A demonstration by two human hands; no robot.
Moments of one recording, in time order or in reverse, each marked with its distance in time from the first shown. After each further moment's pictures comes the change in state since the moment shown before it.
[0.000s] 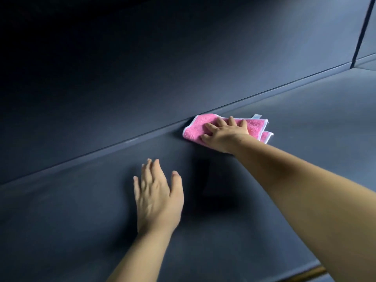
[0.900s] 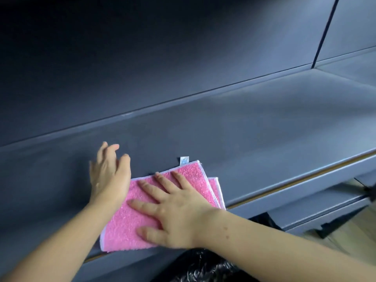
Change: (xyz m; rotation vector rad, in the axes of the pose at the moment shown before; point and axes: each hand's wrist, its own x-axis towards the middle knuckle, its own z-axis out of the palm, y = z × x) left_hand -0.026 -0.059 -0.075 -0.241 -0.012 -0.124; right_hand -0.216 -0.099 0.040 -0.052 -0.124 -0.687
